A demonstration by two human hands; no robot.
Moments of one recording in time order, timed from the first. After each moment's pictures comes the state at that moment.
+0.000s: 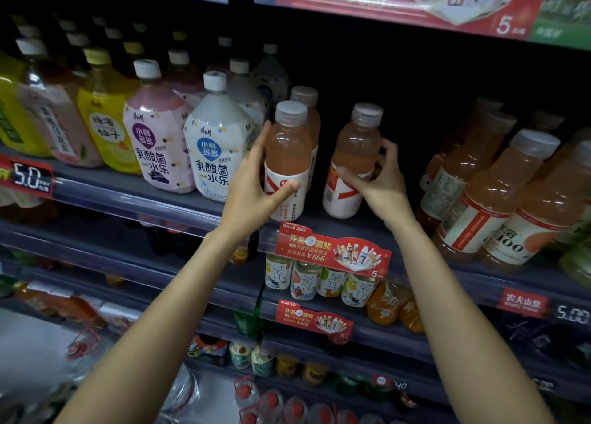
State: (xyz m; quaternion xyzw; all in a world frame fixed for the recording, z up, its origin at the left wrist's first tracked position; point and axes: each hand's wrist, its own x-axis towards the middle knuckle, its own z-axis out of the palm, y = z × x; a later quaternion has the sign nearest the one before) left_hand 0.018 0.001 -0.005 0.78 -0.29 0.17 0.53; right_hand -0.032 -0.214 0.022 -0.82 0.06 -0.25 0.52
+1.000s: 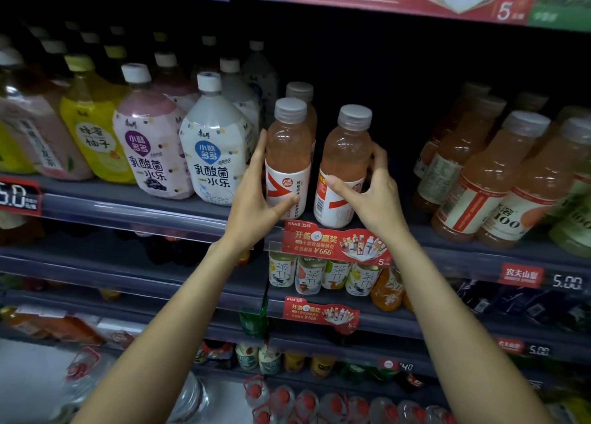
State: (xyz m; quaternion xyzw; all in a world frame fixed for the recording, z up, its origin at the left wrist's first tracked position) left_hand 0.015 0.008 -0.017 0.76 -0.32 0.12 0.55; right_hand -0.068 -0.176 0.020 -0.84 0.07 -0.27 0.46
